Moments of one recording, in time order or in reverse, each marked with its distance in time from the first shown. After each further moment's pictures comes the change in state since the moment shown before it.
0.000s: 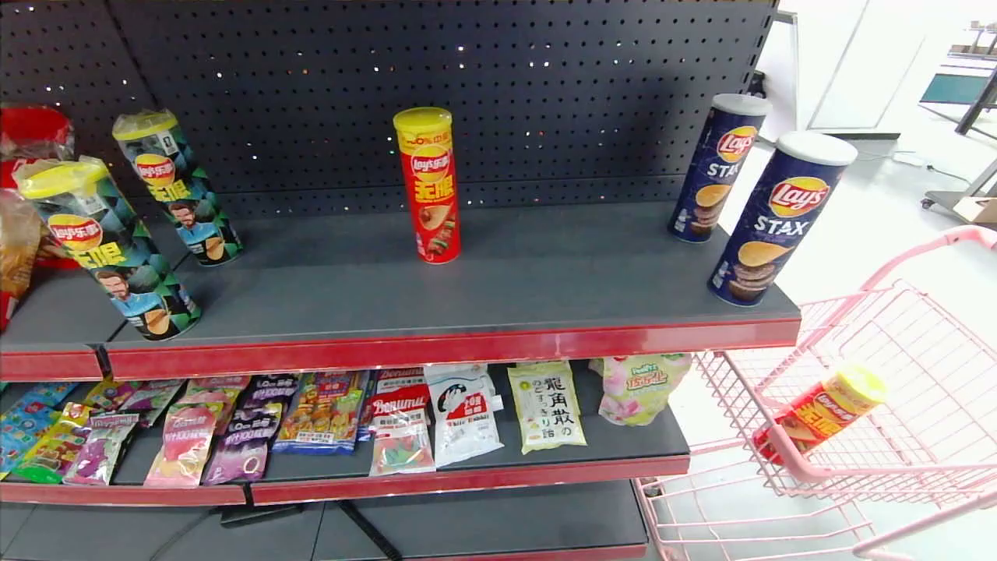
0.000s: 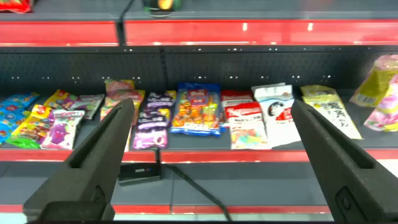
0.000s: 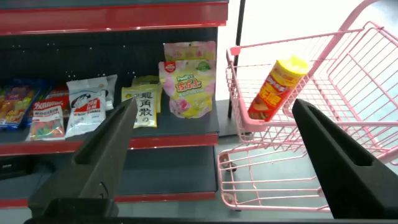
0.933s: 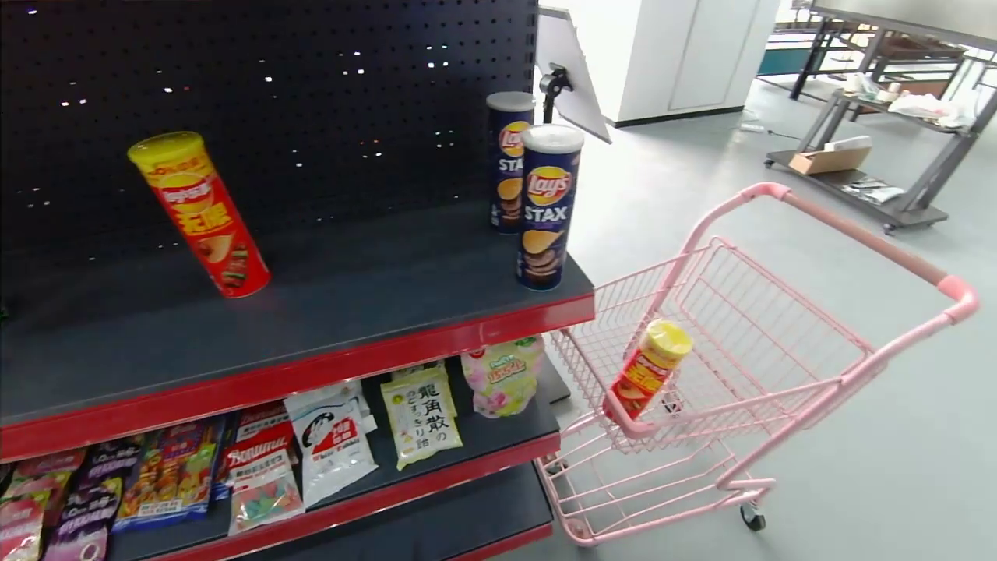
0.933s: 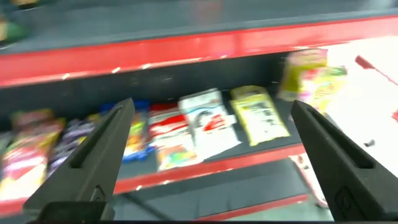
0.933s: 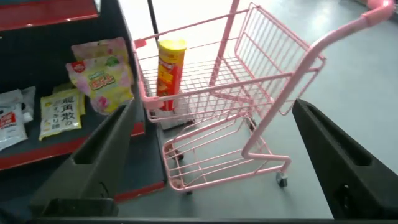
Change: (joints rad) left arm 0.000 0.000 0.000 0.000 0.000 0.000; right arm 0.000 0.000 0.000 0.000 -0.013 0.001
